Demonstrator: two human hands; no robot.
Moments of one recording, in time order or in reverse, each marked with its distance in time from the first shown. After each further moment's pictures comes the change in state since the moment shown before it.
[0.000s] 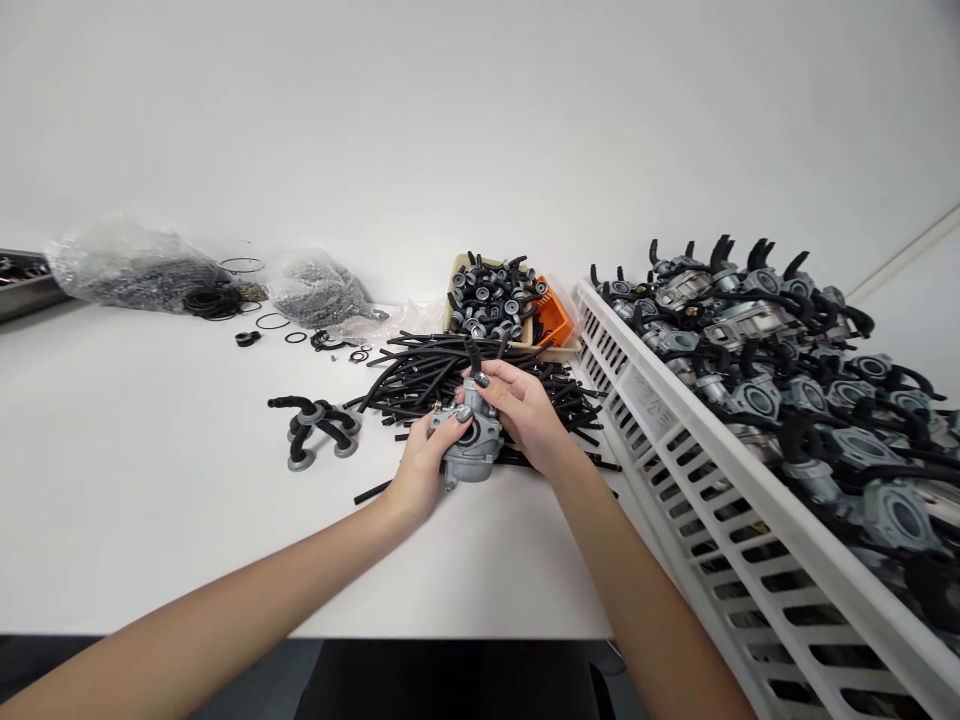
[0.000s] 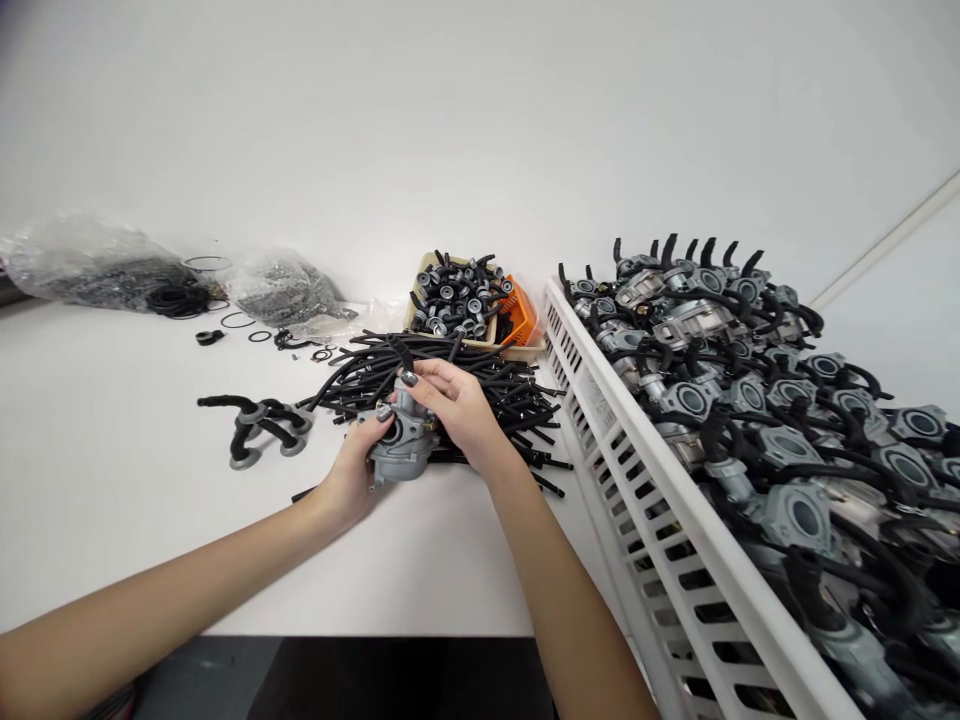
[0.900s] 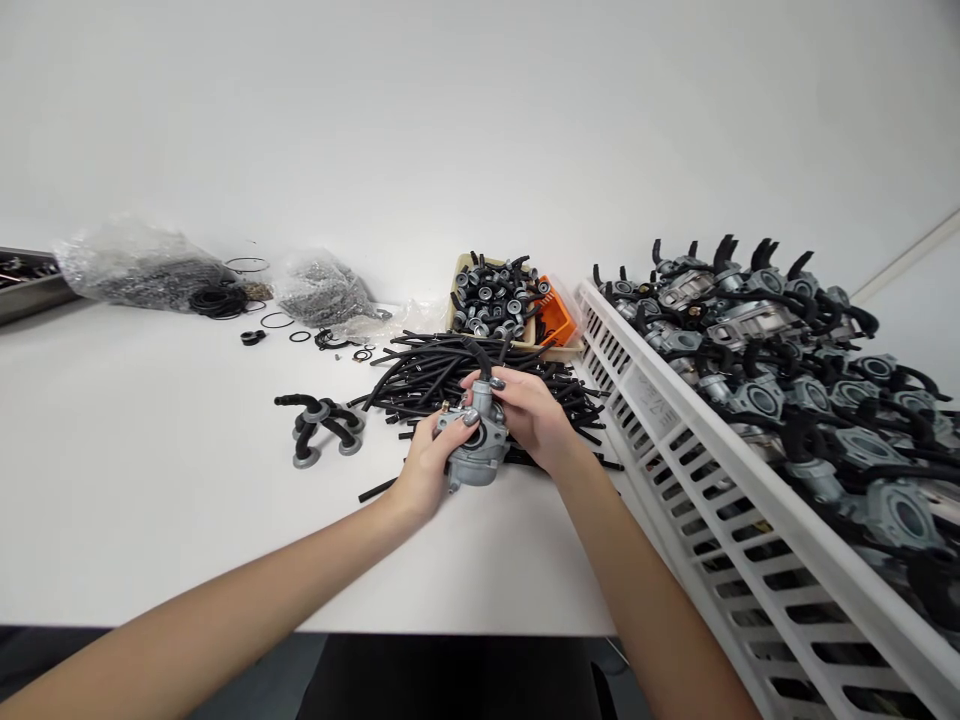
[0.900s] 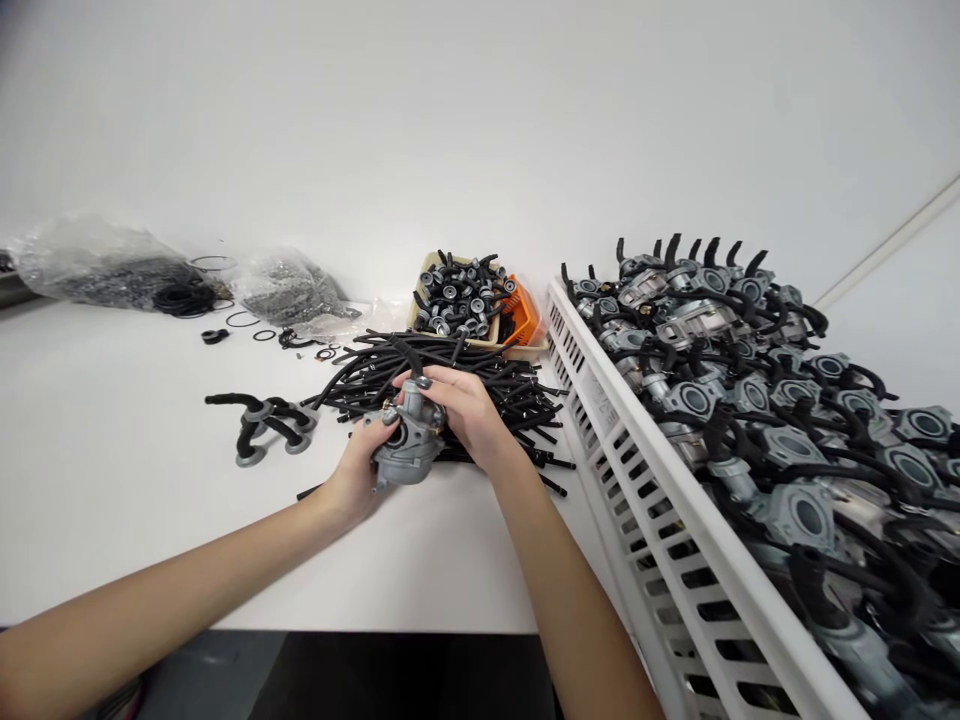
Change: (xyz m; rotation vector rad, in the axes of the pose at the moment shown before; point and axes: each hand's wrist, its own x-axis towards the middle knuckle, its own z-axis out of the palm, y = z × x) left_hand 0.000 -0.005 -0.003 -0.058 -0.014 -0.047; right_hand -0.005 -0.007 -0.004 0.020 -0.119 0.014
